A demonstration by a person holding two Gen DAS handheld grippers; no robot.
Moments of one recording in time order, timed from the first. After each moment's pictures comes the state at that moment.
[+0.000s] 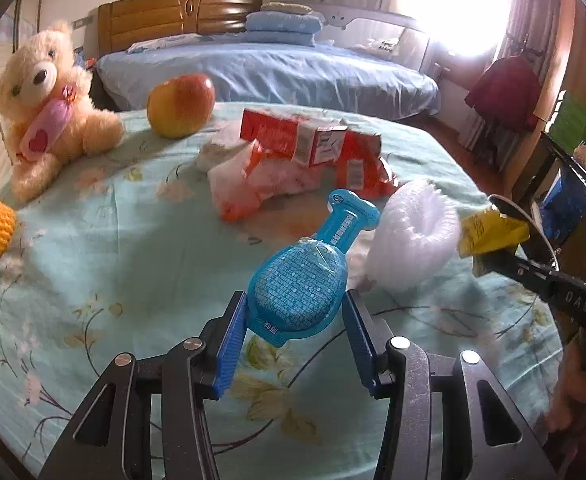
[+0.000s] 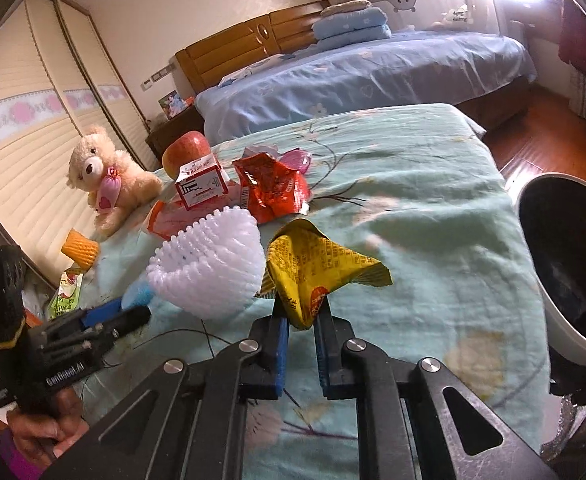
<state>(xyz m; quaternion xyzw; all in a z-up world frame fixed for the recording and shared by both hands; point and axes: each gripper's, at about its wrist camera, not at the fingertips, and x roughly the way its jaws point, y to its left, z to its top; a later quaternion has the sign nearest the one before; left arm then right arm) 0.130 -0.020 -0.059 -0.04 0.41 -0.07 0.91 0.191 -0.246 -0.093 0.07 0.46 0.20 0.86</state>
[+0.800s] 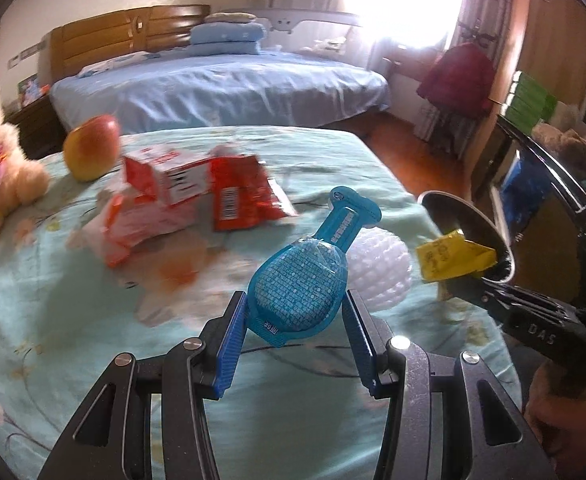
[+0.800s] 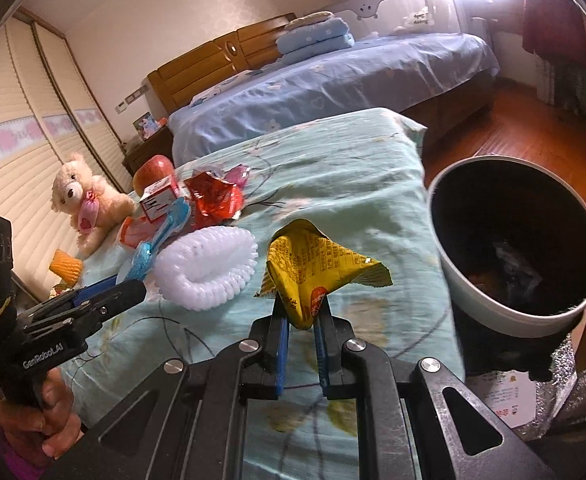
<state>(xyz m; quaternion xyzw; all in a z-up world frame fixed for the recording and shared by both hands) 0.143 -0.097 -0.042 -0.02 0.39 -0.15 0.91 0.172 -0.310 -0.084 0.10 0.45 0.15 0.88</state>
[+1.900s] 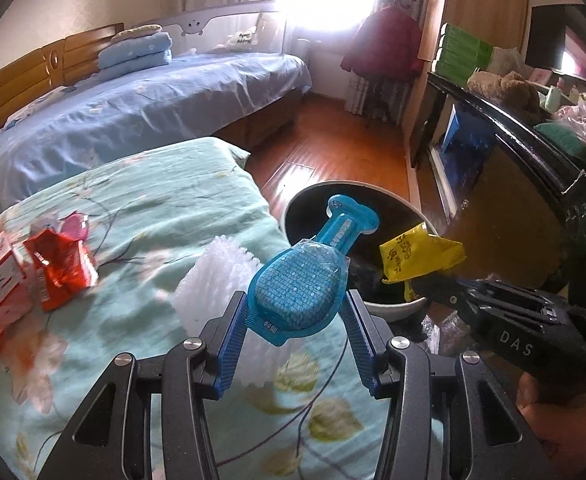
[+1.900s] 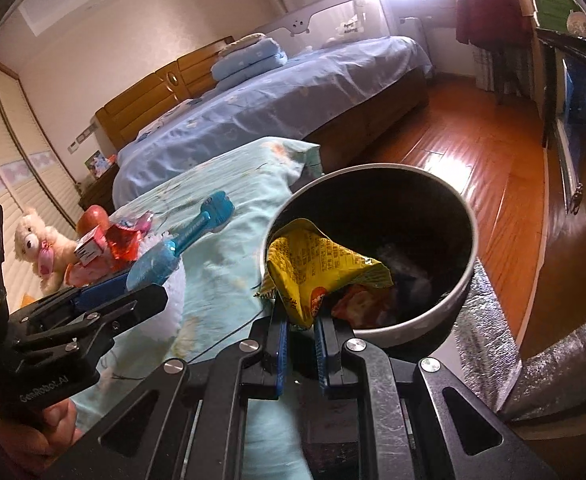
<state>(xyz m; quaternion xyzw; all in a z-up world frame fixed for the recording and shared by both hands) 0.188 -0.254 -0.052 0.05 0.39 -0.24 0.89 0.167 -0.424 -0.075 0.12 0.43 0.05 0.89</state>
